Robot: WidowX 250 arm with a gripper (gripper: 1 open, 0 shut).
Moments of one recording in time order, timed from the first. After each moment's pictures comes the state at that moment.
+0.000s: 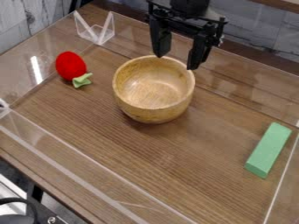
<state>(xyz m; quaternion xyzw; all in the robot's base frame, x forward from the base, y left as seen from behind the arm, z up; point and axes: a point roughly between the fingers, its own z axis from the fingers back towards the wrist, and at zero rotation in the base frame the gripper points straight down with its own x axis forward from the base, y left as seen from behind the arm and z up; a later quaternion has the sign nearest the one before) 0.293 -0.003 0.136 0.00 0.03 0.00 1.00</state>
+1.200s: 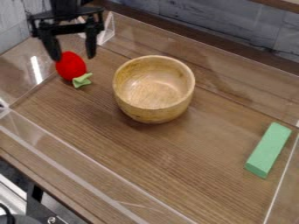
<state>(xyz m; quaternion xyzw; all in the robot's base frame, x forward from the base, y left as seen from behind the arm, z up) 0.253 0.160 0.098 -0.03 0.03 0.37 0.93</state>
